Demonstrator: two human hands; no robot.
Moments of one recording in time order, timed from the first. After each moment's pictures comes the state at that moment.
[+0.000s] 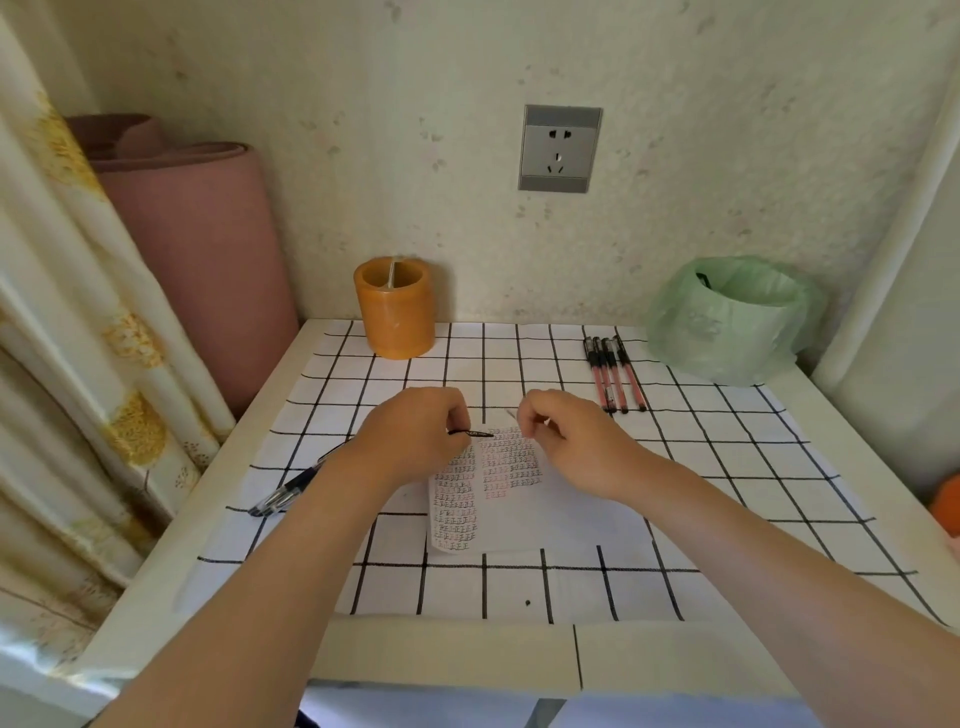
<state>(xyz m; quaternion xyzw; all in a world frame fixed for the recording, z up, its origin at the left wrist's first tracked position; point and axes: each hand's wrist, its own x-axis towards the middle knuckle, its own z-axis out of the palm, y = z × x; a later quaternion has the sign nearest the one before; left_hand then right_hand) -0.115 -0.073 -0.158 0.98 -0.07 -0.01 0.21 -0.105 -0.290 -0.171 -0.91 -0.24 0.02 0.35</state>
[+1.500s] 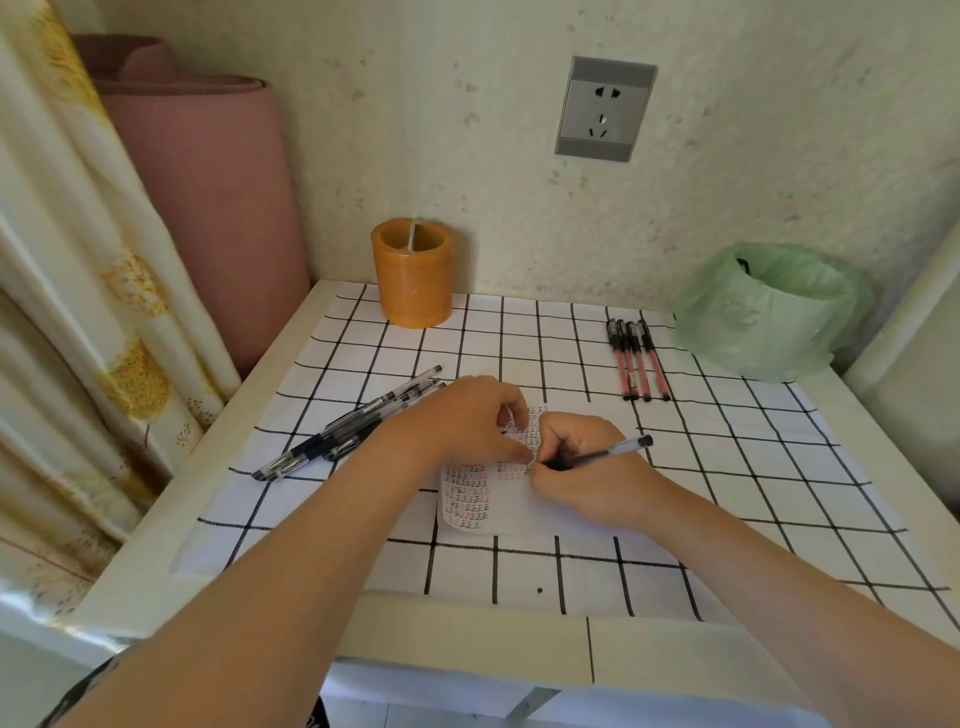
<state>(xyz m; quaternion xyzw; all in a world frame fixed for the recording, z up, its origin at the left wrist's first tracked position) -0.095 -0.093 -0.183 0.94 -0.17 -0.09 0.26 -0.125 -0.287 -0.199 -0.85 -0.24 0.08 0.47</state>
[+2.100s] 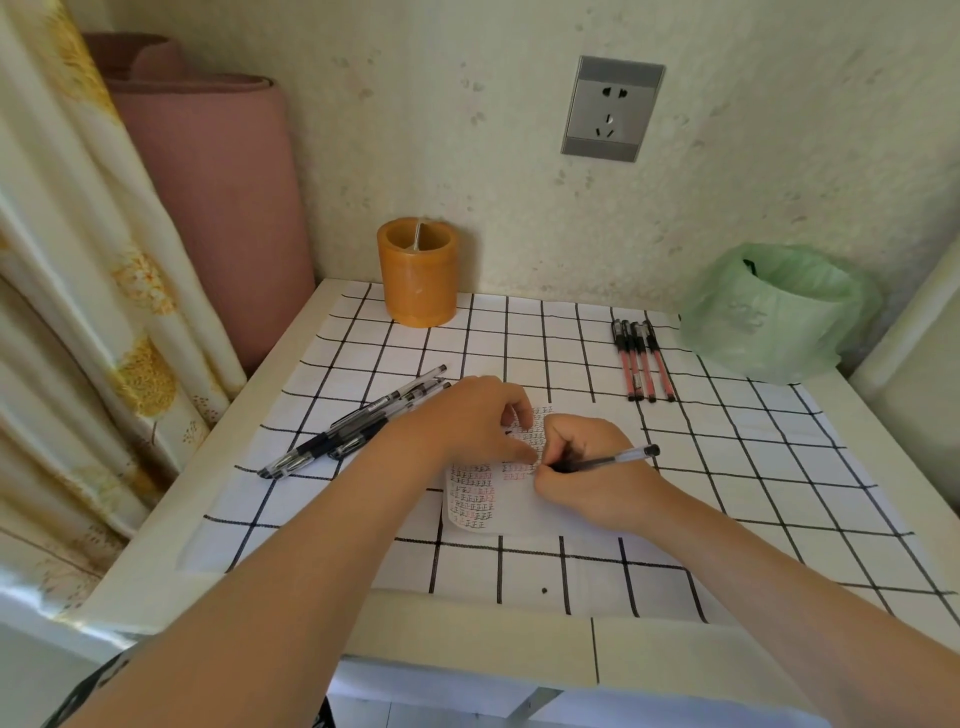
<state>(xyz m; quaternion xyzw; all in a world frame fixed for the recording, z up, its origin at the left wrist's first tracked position) -0.097 -0.093 -0.184 0.94 -0.17 -0.09 0.27 -0.127 -0.285 -0.201 -0.86 -0.22 0.07 0.45</state>
